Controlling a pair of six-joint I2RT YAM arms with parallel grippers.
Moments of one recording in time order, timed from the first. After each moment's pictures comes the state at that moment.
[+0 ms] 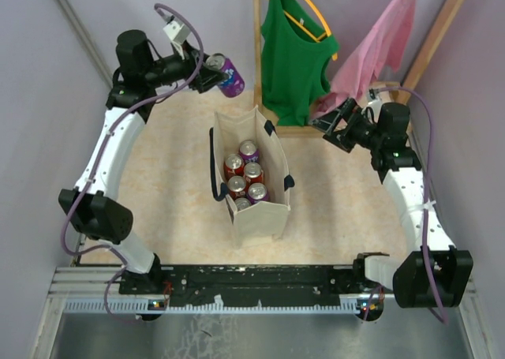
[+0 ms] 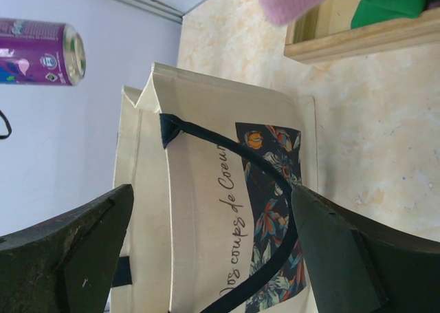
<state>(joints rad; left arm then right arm) -0.24 1.69 1.87 -0.18 0.85 -0.04 0.01 1.16 1.02 -0.22 -0.67 0.80</state>
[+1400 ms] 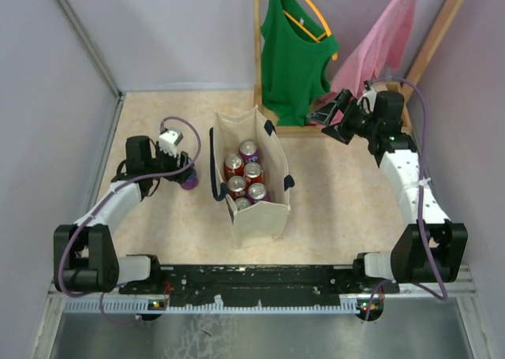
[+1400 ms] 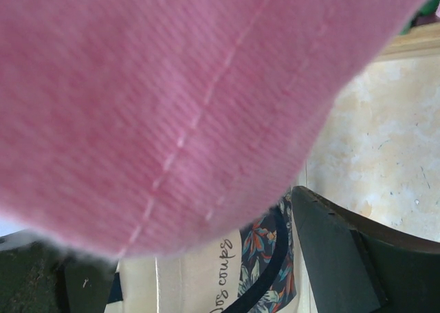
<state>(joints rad) -0.03 1.29 0.72 -0.06 0.46 0.25 0.01 1.32 1.13 -0.24 -0.68 0.75</state>
